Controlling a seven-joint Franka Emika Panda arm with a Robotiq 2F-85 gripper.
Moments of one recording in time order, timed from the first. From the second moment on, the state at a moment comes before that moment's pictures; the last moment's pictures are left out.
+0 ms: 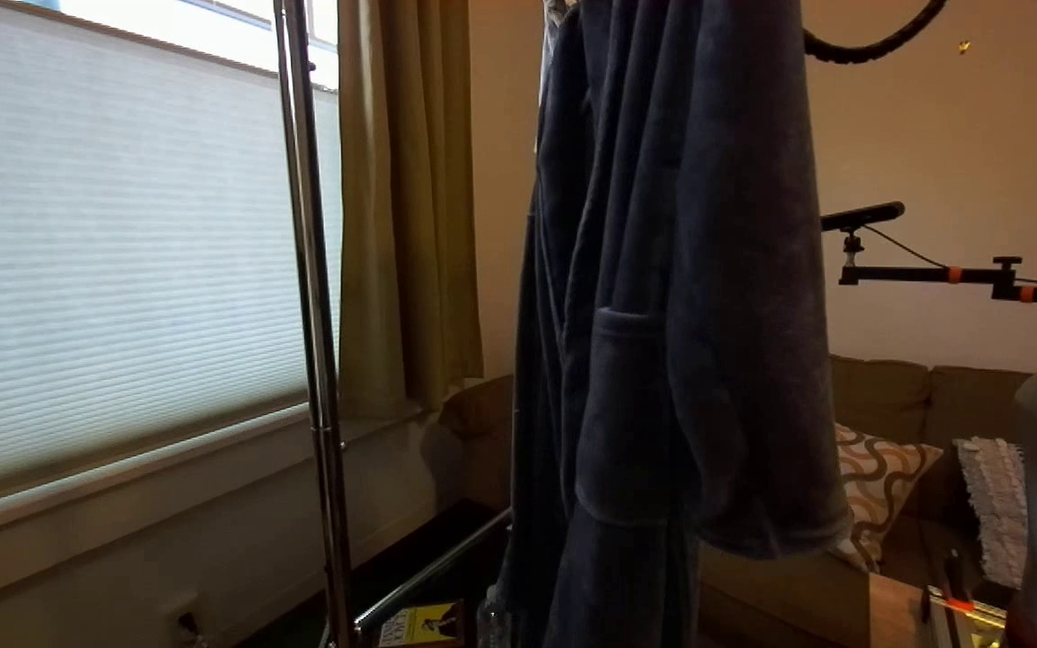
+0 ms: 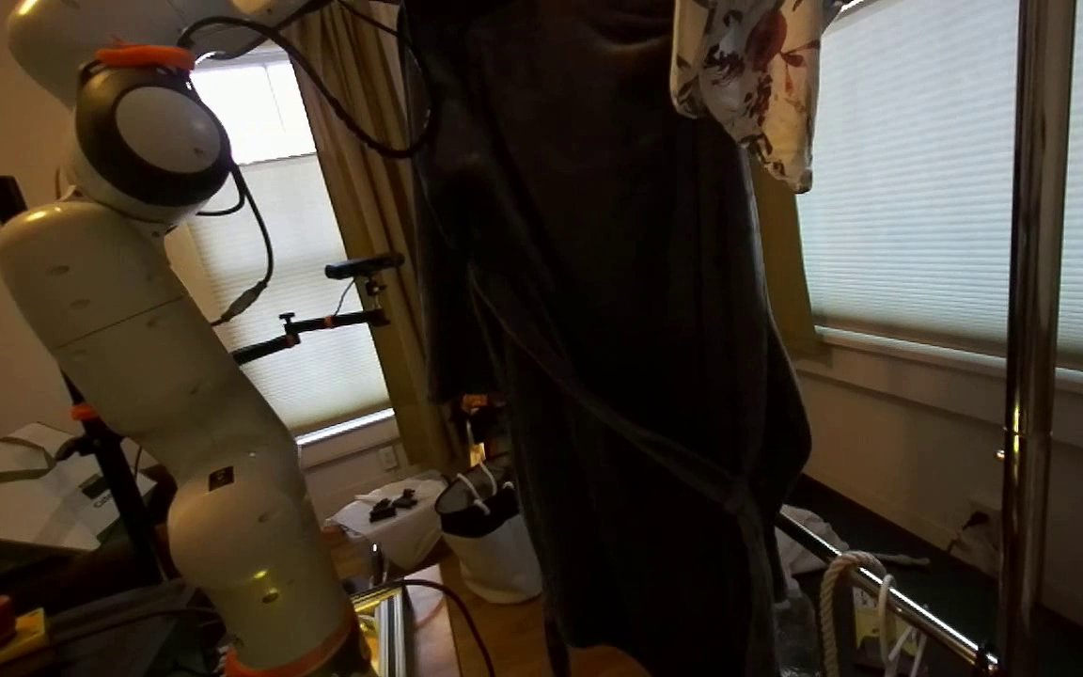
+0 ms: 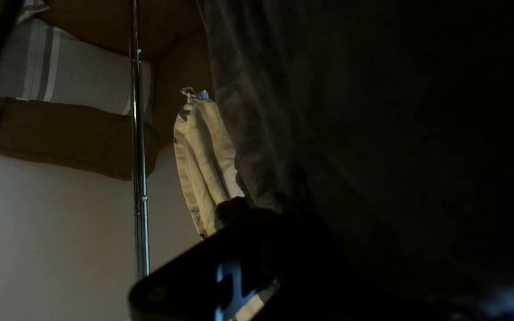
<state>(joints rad) 0.20 -0.24 0.40 -1.07 -0.67 1.32 1.07</state>
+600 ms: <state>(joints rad) 0.29 -0.50 0.34 -1.55 -0.23 1.28 1.17</state>
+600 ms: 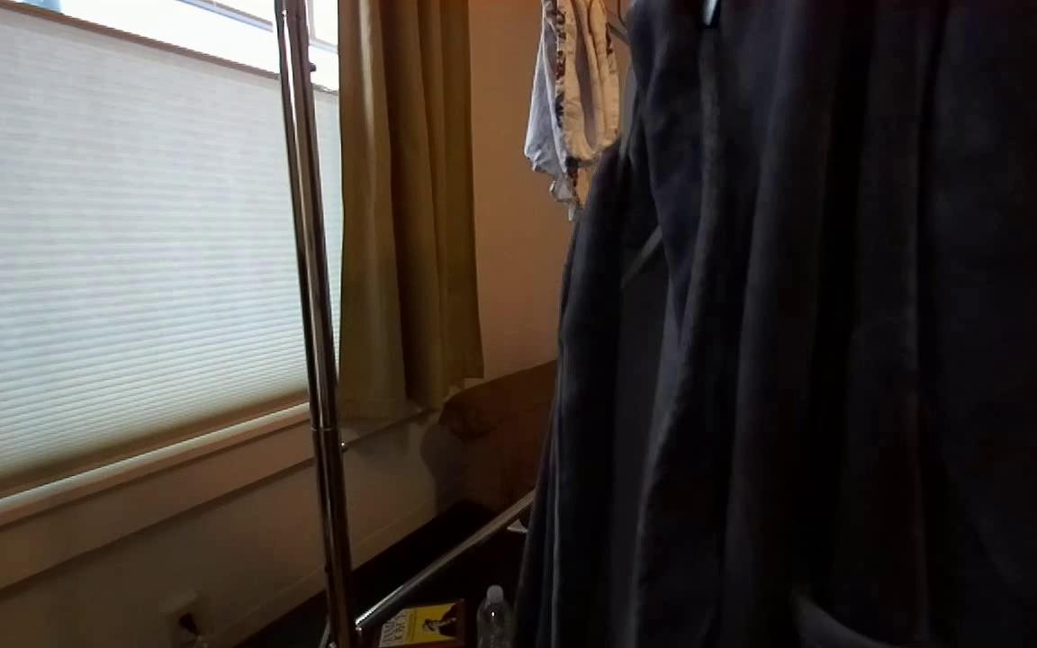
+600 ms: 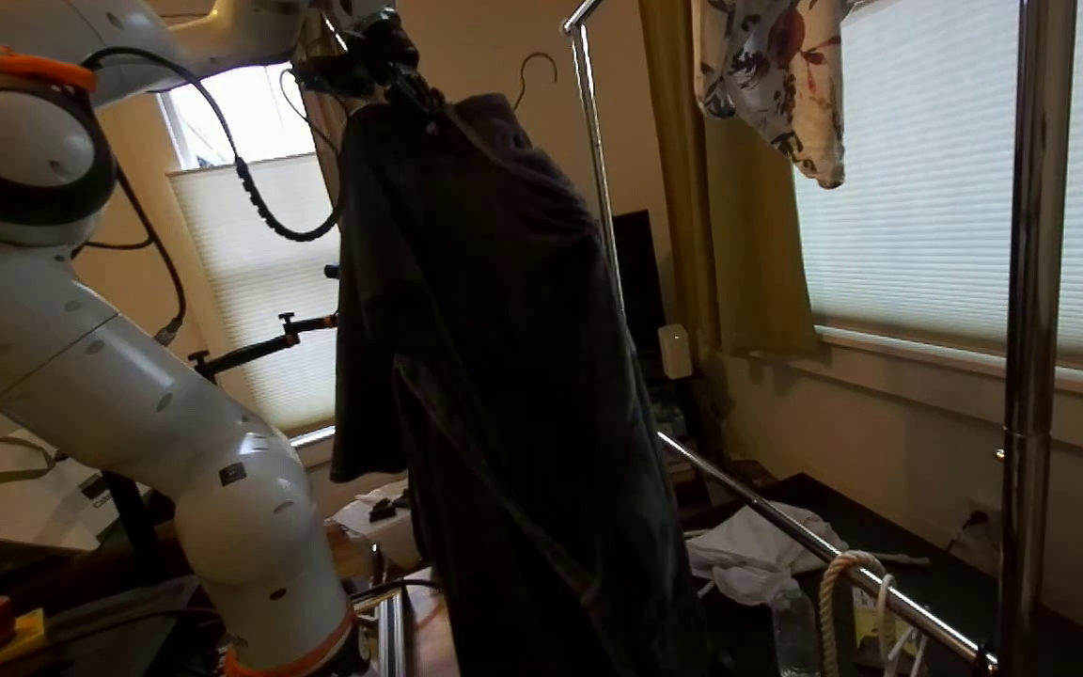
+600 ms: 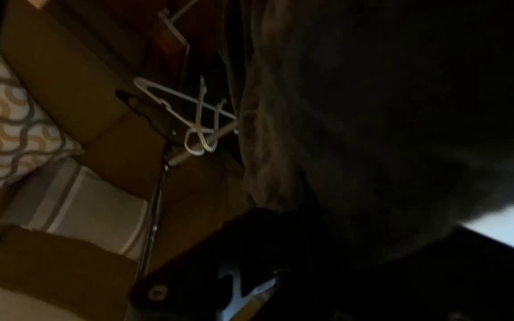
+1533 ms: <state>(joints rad) 0.21 -0.63 0.22 -1.97 0.03 1.43 1.16</state>
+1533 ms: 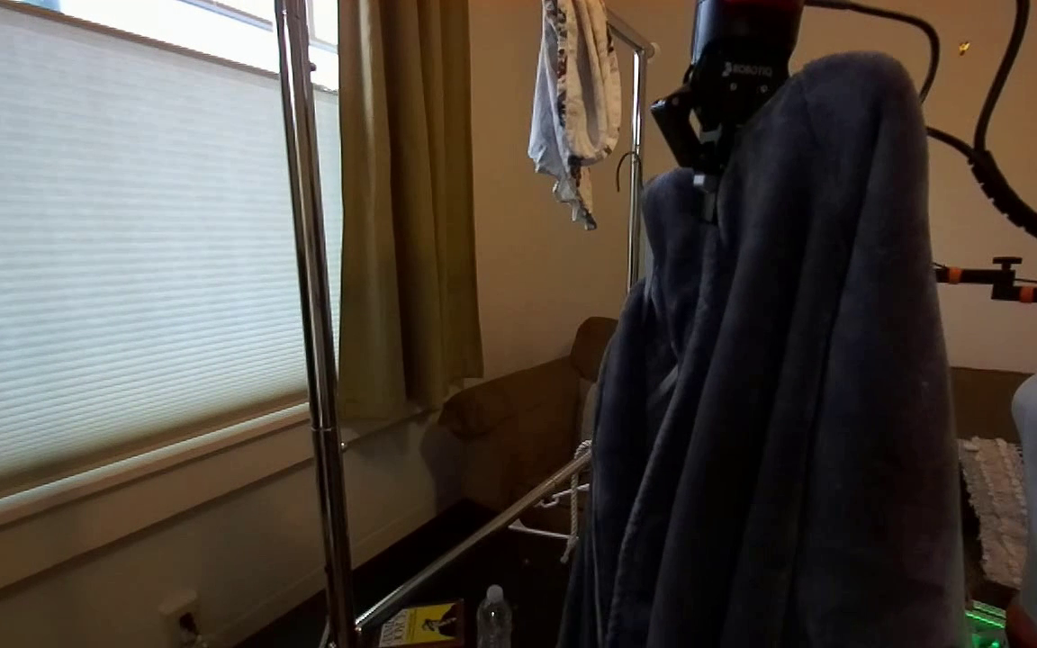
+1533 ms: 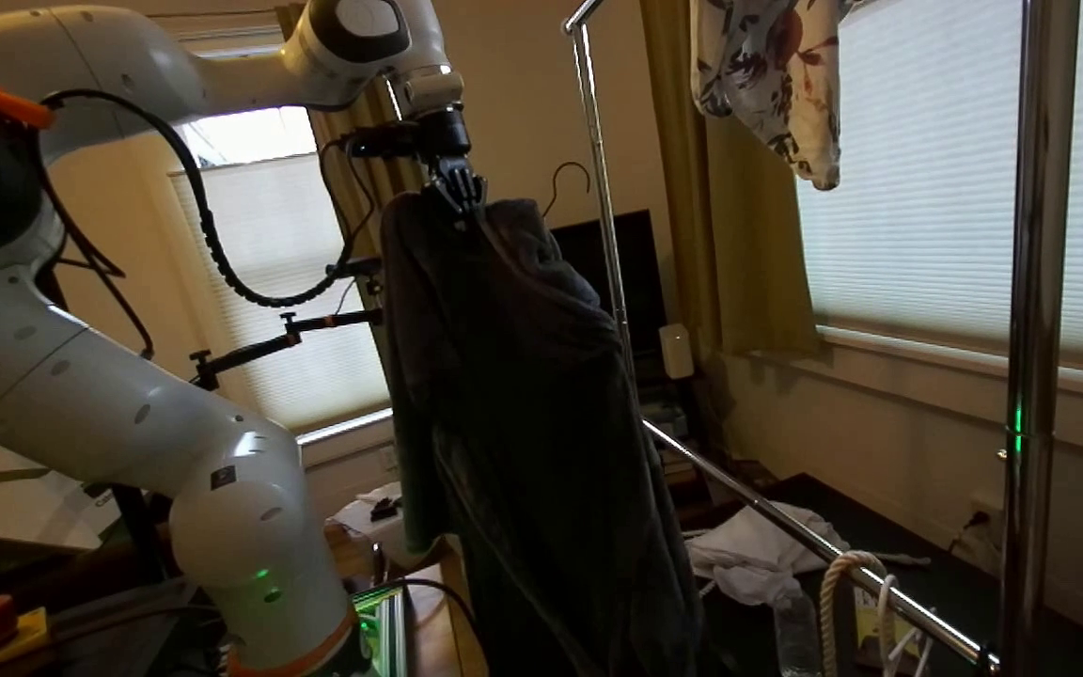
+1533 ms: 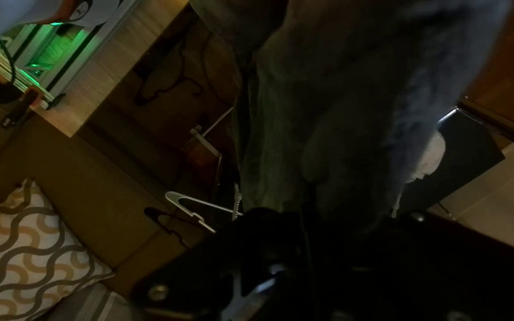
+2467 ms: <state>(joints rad) 0.17 -0.42 0.31 -2.37 0.14 1.67 1.11</state>
